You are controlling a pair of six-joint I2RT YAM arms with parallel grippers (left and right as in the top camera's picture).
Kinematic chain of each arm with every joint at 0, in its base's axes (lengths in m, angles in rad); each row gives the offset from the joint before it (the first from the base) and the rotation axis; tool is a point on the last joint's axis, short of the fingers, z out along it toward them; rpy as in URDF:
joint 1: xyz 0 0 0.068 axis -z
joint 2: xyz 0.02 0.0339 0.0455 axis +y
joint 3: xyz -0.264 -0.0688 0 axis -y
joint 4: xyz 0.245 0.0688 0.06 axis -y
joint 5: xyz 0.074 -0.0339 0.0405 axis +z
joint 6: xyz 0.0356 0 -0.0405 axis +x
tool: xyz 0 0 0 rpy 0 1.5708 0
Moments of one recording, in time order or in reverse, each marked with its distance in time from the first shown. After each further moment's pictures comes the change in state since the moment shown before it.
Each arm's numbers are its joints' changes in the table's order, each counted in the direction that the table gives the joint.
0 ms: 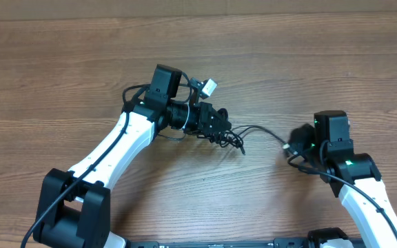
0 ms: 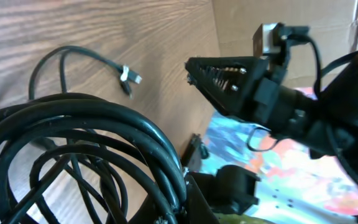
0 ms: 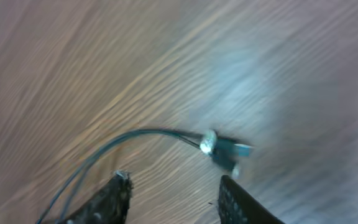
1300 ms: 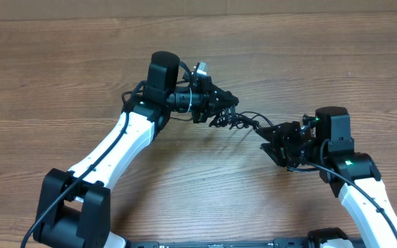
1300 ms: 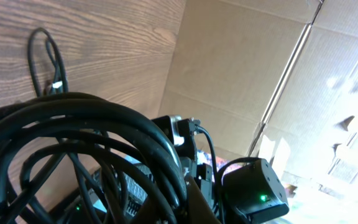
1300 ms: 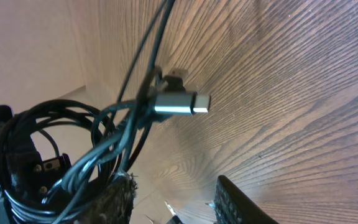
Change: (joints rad) left arm 0.000 0.000 0.000 0.411 0.019 -0.881; right arm 0.000 0.000 0.000 0.087 0.640 0.451
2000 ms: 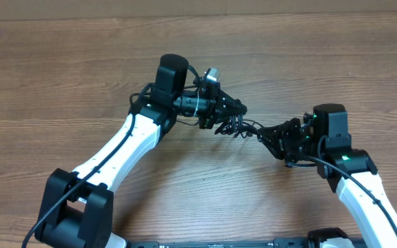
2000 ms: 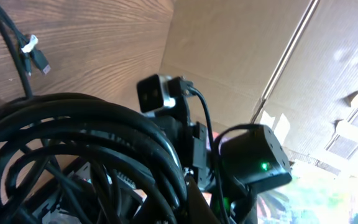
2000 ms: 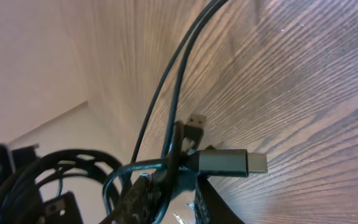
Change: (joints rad) left arm 0.050 0.000 0.000 0.003 -0.070 -0.019; right arm 0.000 0.056 0.000 0.051 -0.032 0.067
